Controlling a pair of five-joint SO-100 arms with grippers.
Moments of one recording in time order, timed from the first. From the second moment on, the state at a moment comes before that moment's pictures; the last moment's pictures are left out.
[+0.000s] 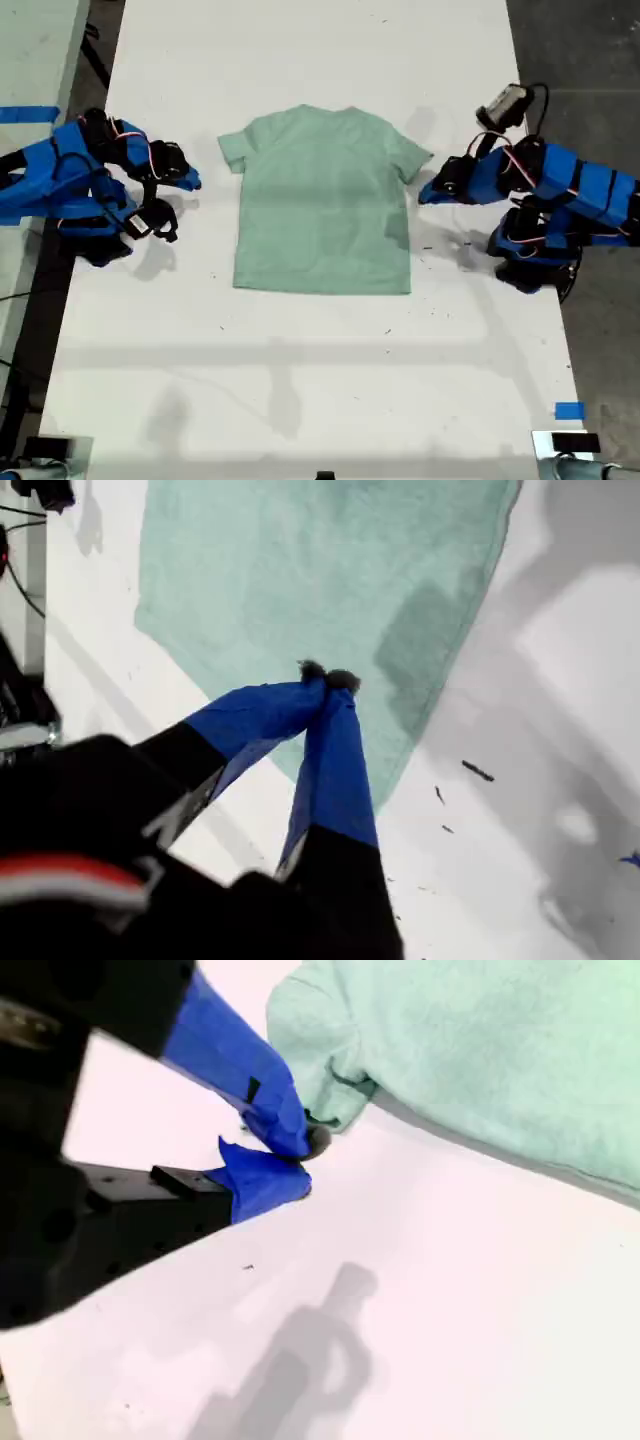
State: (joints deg) arm 0 -21.4 144.0 136.8 71.7 16.6; arm 1 27.6 147.3 132.3 74.6 -14.3
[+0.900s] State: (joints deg) arm 0 -45.0 97.9 86.4 85.7 39.4; arm 1 59.0 112.8 98.2 85.1 -46.1
